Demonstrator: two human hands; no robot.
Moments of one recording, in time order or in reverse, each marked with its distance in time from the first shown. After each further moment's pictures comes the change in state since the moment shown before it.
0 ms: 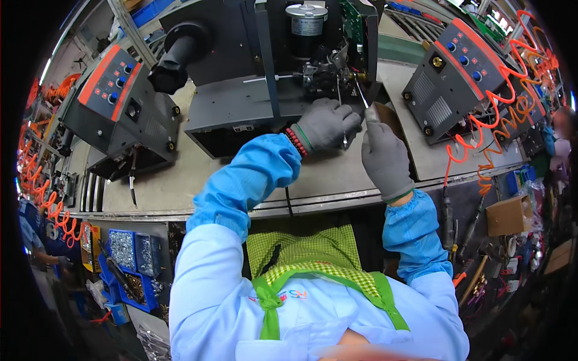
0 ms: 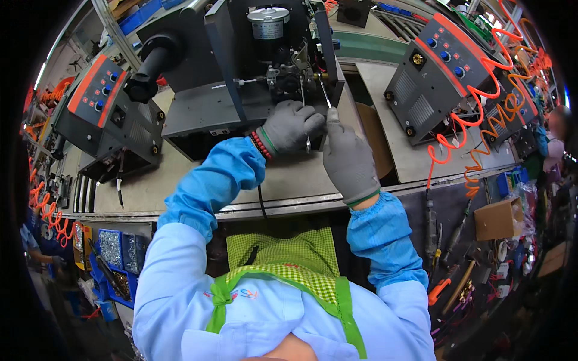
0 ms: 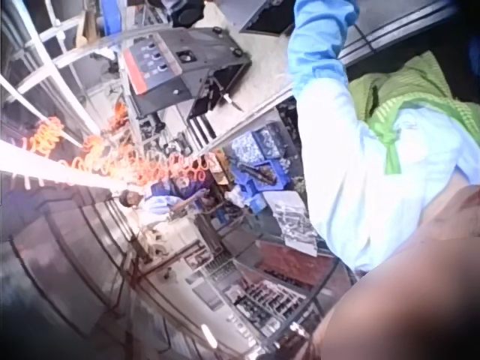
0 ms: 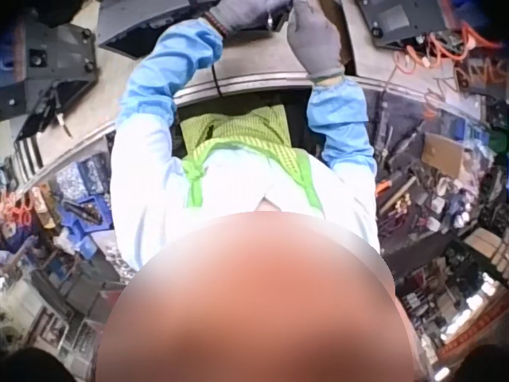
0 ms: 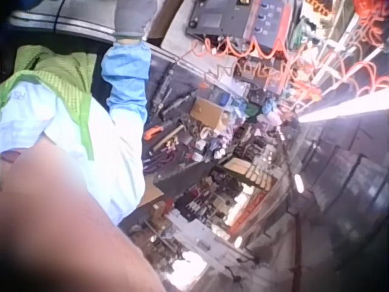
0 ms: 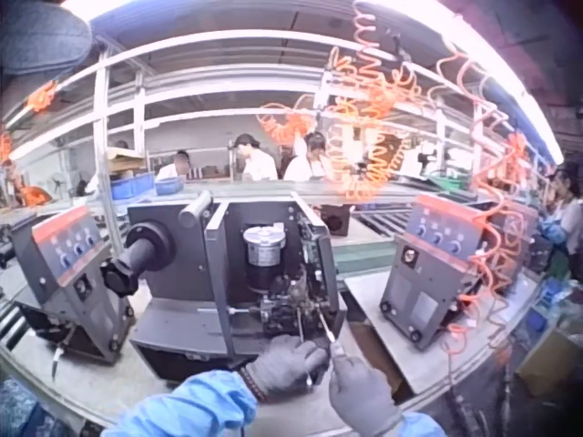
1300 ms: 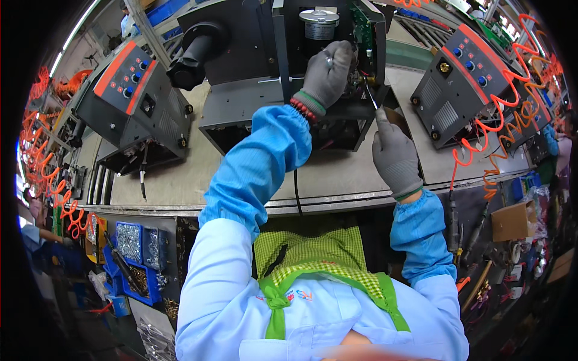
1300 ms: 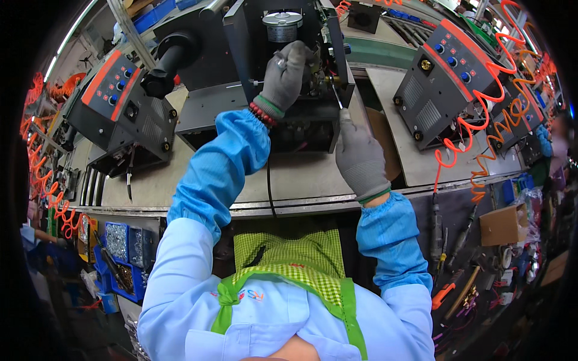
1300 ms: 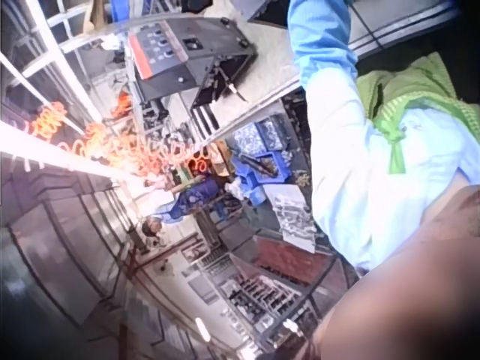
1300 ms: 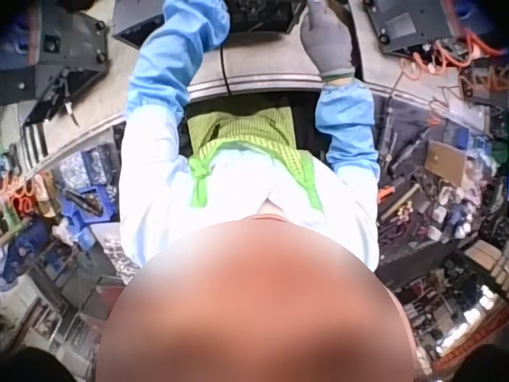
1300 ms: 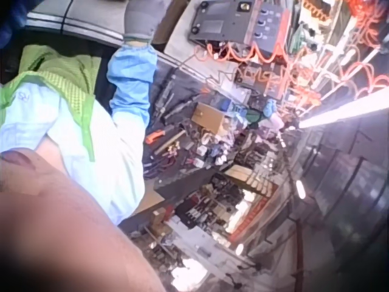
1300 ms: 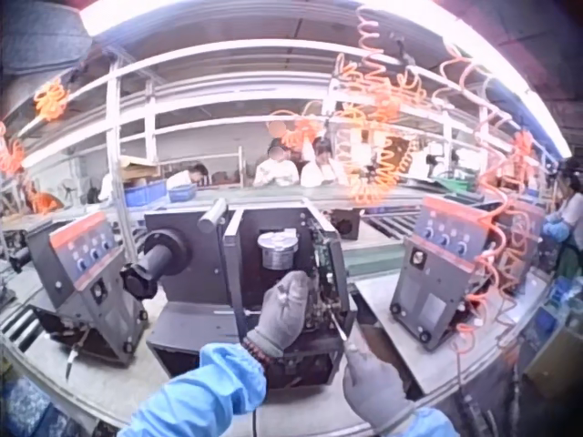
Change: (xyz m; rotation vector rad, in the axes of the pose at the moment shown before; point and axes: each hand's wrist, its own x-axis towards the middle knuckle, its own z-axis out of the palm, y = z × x) left_hand 0.059 -0.043 -0.041 -0.736 0.528 -0.534; right_hand 0.006 0.003 -0.005 0.000 -0.084 0.062
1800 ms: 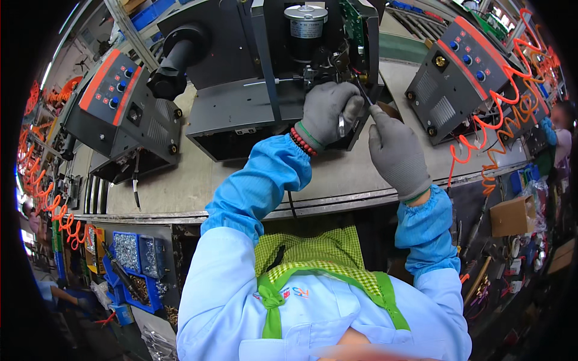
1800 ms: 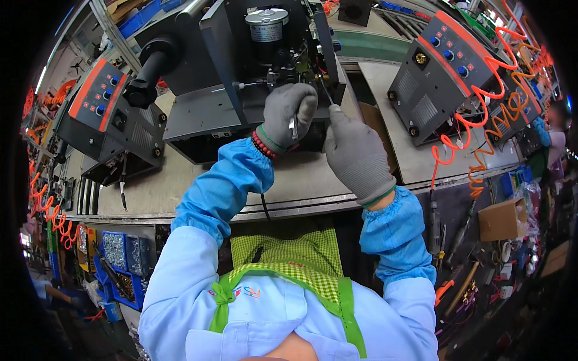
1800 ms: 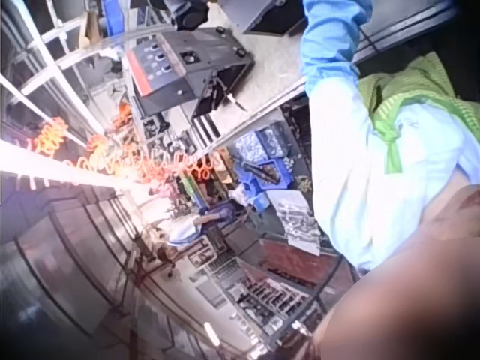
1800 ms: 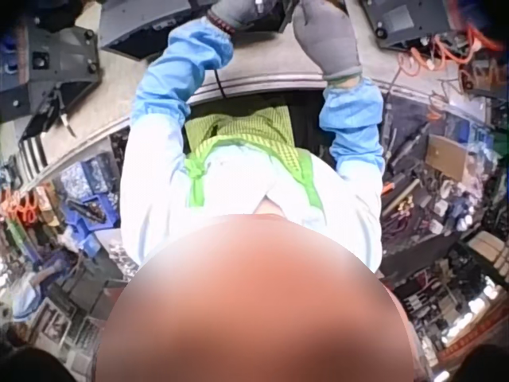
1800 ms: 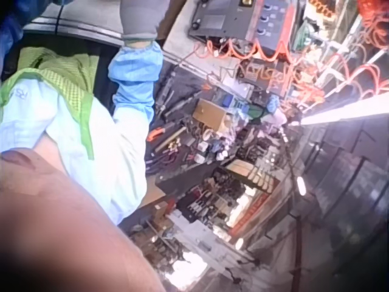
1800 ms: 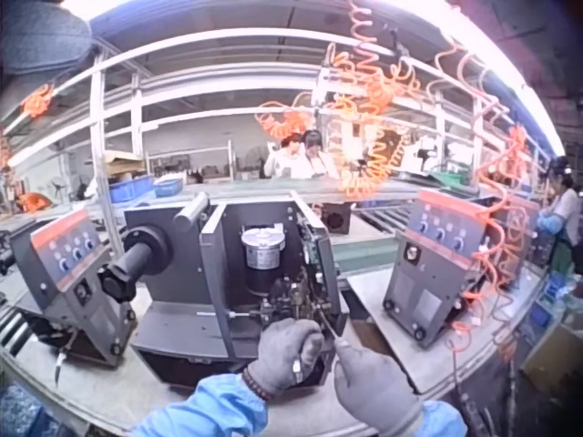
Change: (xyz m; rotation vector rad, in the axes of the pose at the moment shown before) left_hand -0.051 0.003 0.013 0.302 -0.122 0.319; right_hand 0.016 -0.007 -0.026 0.107 0.044 -0.083
